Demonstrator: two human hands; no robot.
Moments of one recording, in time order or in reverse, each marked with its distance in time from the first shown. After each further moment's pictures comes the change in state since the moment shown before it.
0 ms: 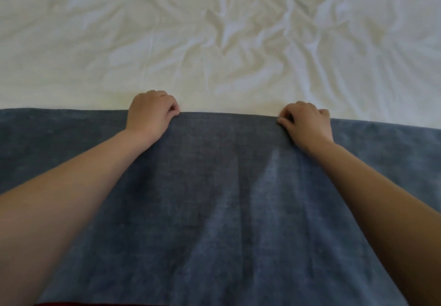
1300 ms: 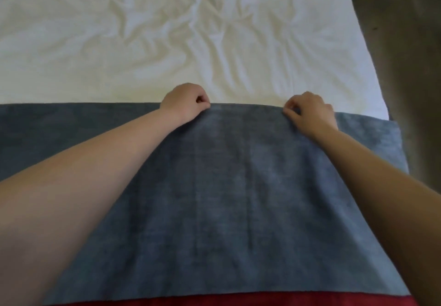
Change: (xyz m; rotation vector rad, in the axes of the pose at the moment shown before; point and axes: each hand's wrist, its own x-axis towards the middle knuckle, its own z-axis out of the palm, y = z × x) left_hand 0.058 0.258 0.037 -0.359 -0.227 0.045; right_hand -0.041 0.216 -0.061 -0.019 -0.018 0.159
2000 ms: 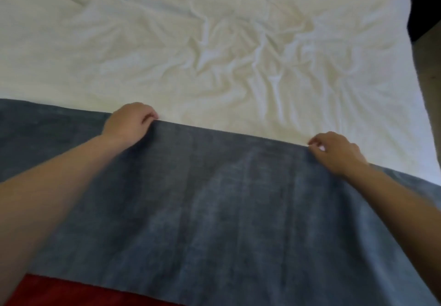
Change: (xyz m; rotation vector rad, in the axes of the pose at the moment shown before) left_hand -0.100 -0.163 -0.114 0.185 0.183 -0.262; right_hand 0.016 -0.064 -0.026 -0.039 -0.228 -0.089
